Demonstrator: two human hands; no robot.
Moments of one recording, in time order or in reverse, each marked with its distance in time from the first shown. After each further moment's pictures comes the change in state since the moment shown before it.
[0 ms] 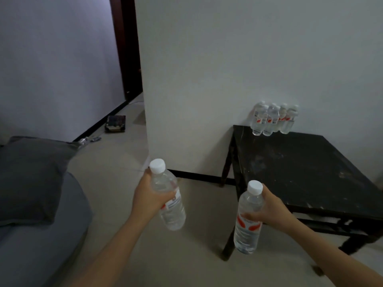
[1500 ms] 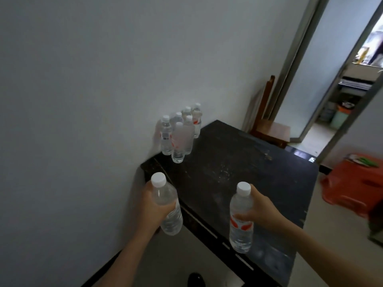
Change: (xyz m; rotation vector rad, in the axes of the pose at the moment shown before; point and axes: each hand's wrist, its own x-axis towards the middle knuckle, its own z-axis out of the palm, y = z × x) left_hand 0.537 -0.010 0.367 -0.089 -0.868 0.239; right_hand 0.401 0.042 -0.076 0.122 0.602 0.684
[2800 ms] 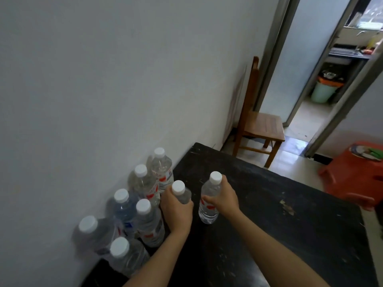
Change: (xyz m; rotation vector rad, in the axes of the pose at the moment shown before) left_hand 0.406 -0.011 0.334 0.097 0.061 -0.061; right_hand 0.484 0.037 -0.068 0.175 0.346 0.266
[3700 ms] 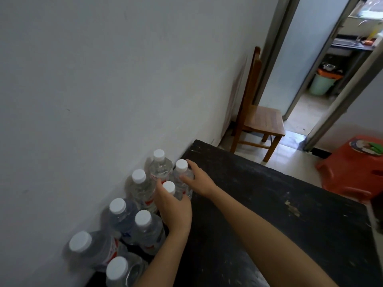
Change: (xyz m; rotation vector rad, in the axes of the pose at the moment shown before) left_hand 0.030 0.019 0.001 -0.036 0.050 -0.040; right_hand 0.064 -0.058 0.041 0.016 -0.349 -0.126
